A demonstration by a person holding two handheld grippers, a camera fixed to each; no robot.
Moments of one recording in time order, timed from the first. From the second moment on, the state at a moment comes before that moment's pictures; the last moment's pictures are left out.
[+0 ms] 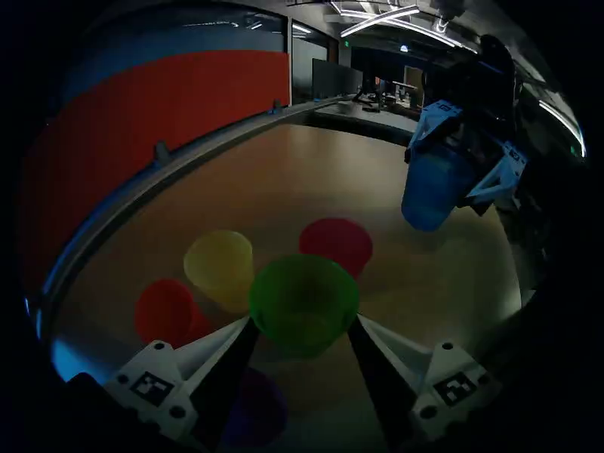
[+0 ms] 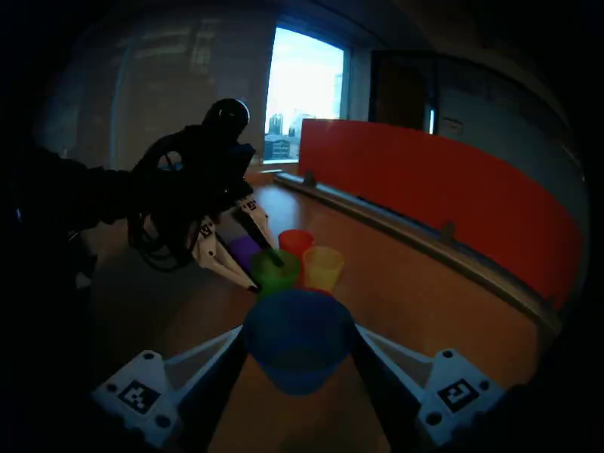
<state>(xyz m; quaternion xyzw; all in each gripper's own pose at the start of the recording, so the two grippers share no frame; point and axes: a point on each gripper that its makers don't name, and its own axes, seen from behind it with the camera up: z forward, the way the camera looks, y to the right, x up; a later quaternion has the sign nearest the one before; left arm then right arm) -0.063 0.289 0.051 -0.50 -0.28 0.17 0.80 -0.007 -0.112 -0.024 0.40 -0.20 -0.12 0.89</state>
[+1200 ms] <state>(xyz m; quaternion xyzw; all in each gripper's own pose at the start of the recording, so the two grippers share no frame) 0.099 0.235 0.052 -0.44 -0.10 0.08 0.89 0.057 -0.125 -0.032 0.39 -0.14 -0.10 0.91</state>
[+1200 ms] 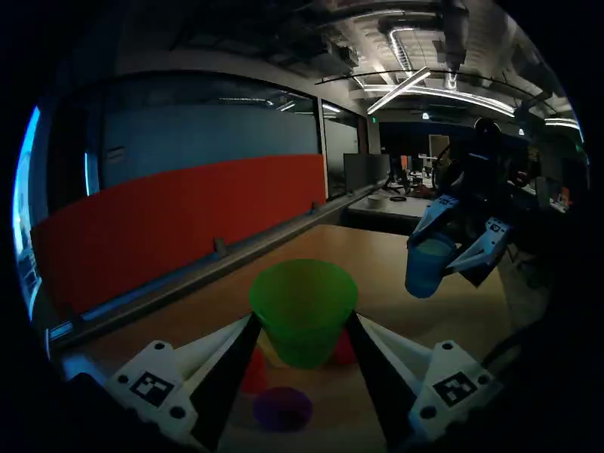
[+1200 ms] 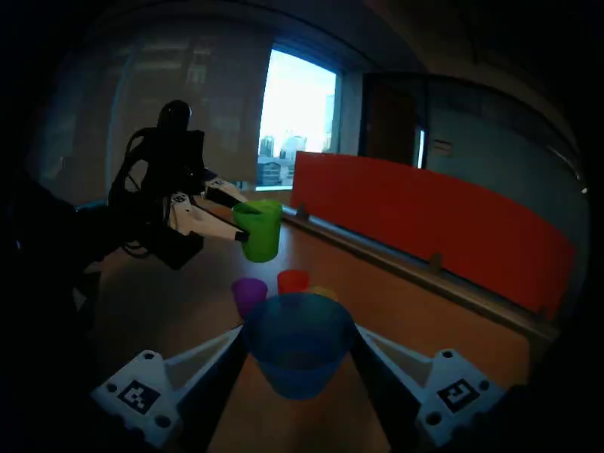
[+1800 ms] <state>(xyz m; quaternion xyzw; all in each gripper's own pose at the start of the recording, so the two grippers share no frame) 0.136 0.221 0.055 -0.43 -0.06 0.05 0.90 0.073 -0.131 -0.031 0.38 -0.13 -0.08 0.91</state>
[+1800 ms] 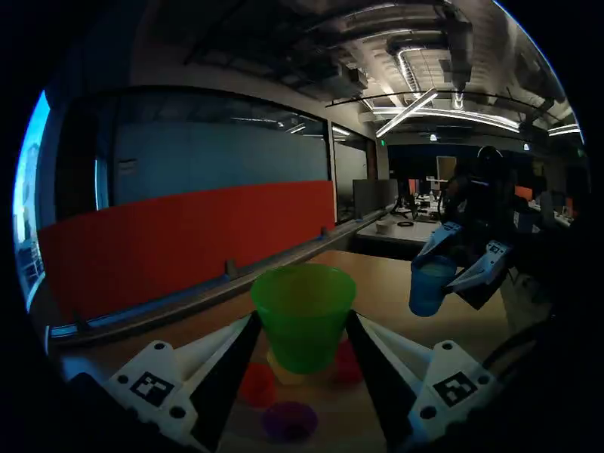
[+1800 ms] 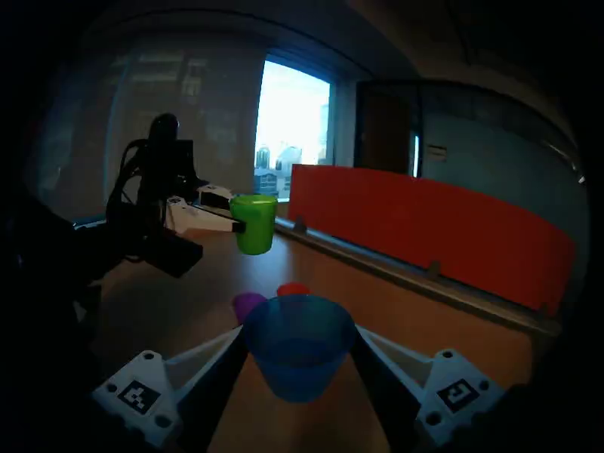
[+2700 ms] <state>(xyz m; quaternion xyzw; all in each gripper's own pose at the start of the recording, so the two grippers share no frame) 0.148 0.215 0.059 -0.42 -0.05 0.02 0.90 0.092 -0.145 -0.023 0.39 -0.09 -0.03 0.92</state>
